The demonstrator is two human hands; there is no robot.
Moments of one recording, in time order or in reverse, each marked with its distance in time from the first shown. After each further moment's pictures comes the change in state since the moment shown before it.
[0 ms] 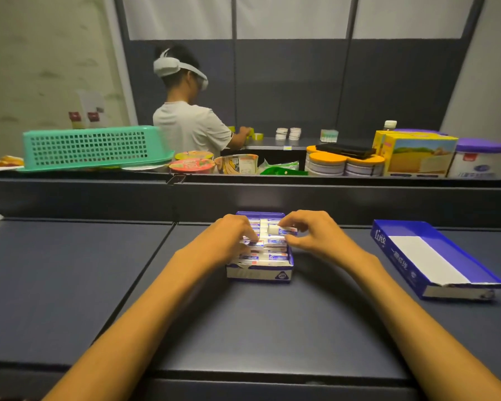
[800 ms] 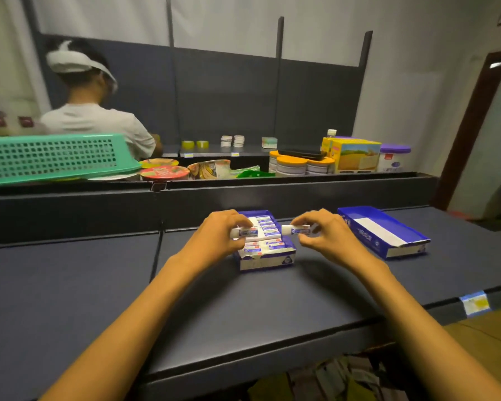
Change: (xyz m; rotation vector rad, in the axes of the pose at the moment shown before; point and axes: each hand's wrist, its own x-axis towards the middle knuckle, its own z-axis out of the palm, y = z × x) left_hand -0.035 -0.040 -0.005 -0.359 0.284 0.284; right_hand -0.065 -0.064 -0.001 -0.194 0.242 0.247
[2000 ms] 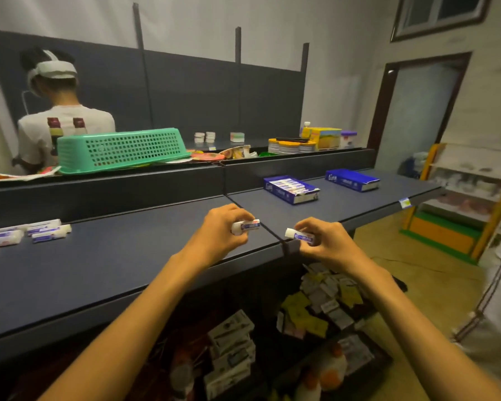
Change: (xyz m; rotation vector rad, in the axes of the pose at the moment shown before) left_hand -0.272 -0.070 -0.187 -0.238 0.048 0.321; right_hand -0.208 -0.343 0.083 0.040 0.085 0.212
